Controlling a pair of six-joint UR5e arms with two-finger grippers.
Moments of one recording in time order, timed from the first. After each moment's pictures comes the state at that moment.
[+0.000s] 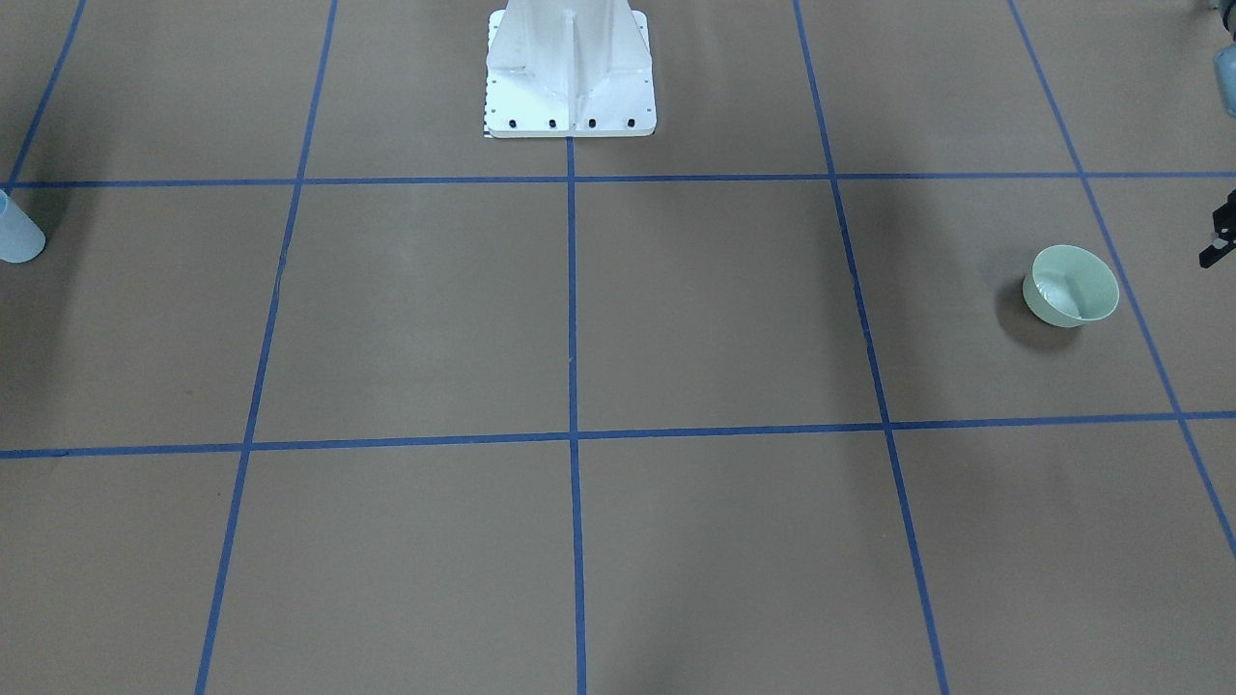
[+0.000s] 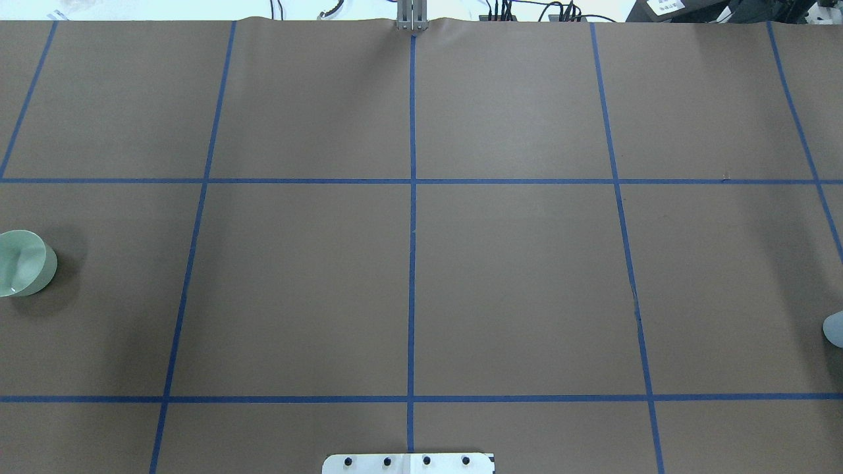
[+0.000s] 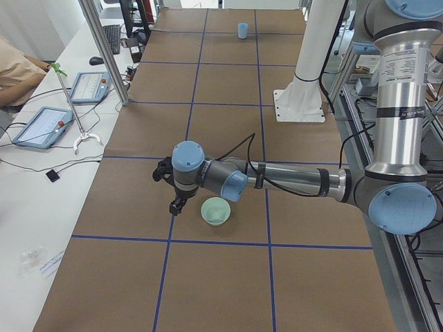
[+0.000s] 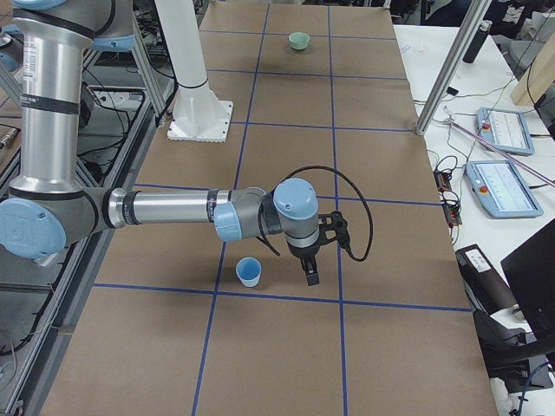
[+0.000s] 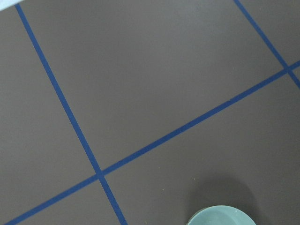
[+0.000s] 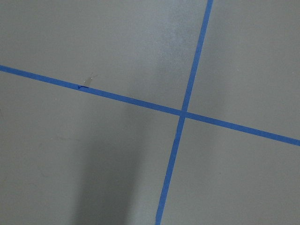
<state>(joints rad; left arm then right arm) -1.42 -1.52 -1.66 -1.94 -2.41 0.07 1.57 -1.71 1.78 -1.40 2.35 -0.07</state>
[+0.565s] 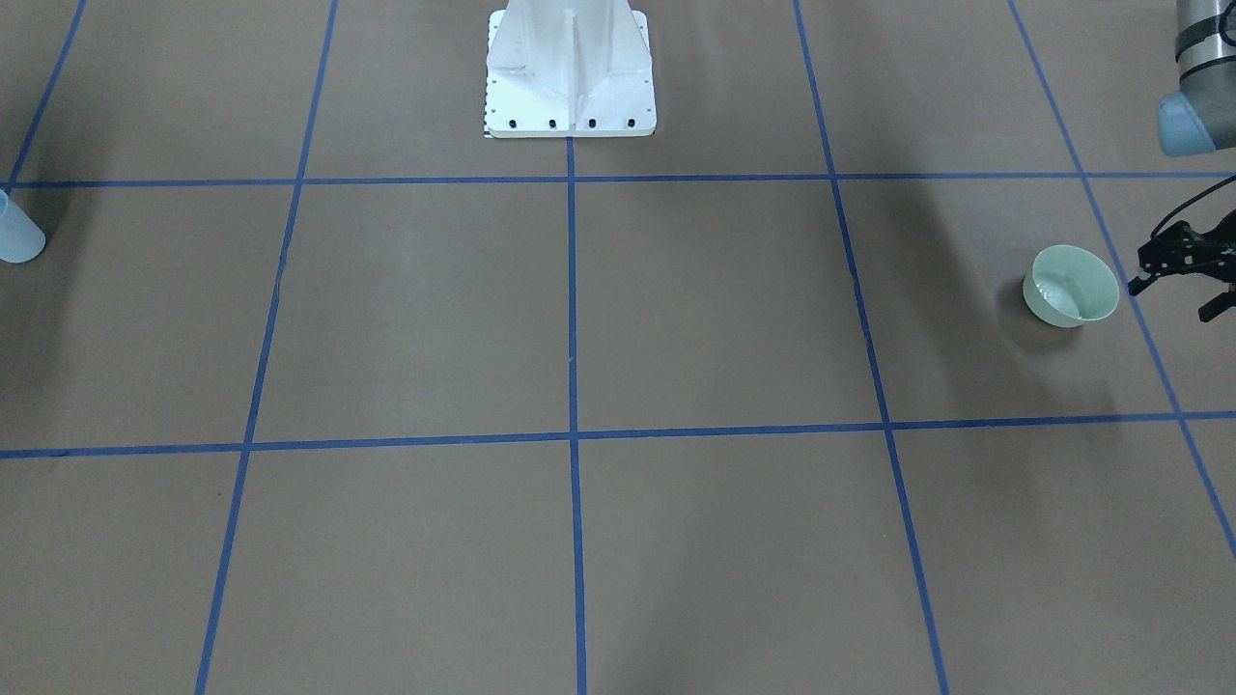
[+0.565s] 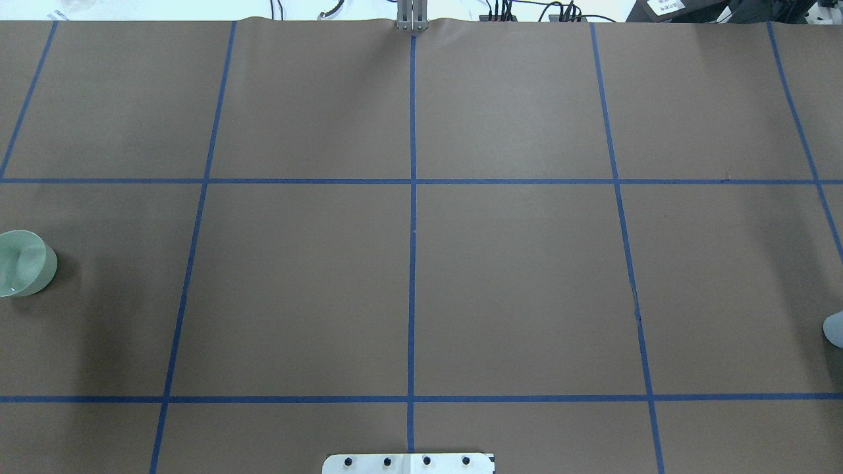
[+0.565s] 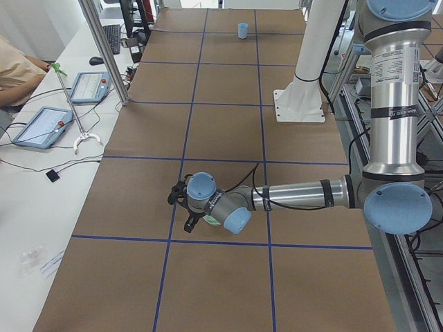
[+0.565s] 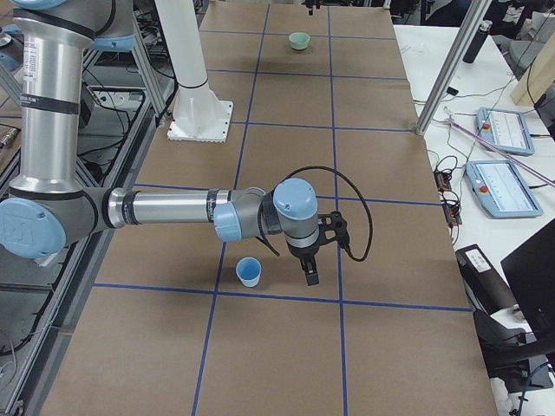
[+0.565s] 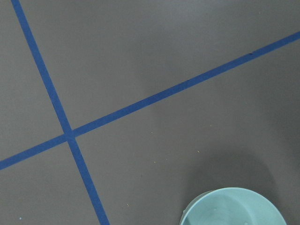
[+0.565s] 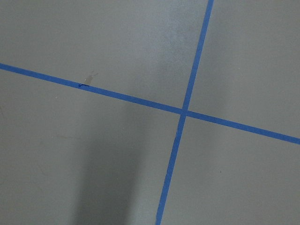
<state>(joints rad) -1.26 -1.49 -1.42 -2.40 -2.34 -0.22 1.56 -1.71 1.78 -1.40 2.35 -0.07</state>
